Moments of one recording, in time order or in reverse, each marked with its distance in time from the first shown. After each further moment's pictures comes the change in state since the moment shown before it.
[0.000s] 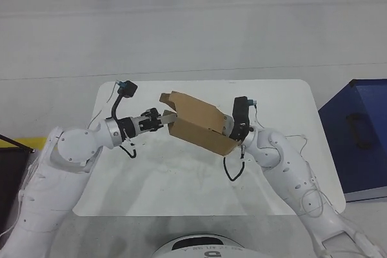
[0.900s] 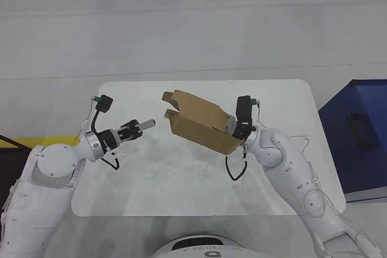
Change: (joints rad) left arm 0.231 0.026 -0.207 -0.014 -0.079 -0.008 0.025; right arm -0.003 0.003 0.018 -0.004 0.020 -0.011 0.013
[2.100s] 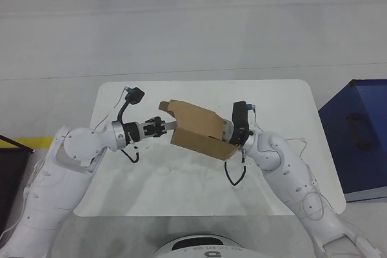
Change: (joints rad) left arm -0.236 -0.024 0.233 0.051 0.036 0.036 -0.082; right arm -0.018 0.000 -0.015 -0.001 -0.005 -0.022 0.015
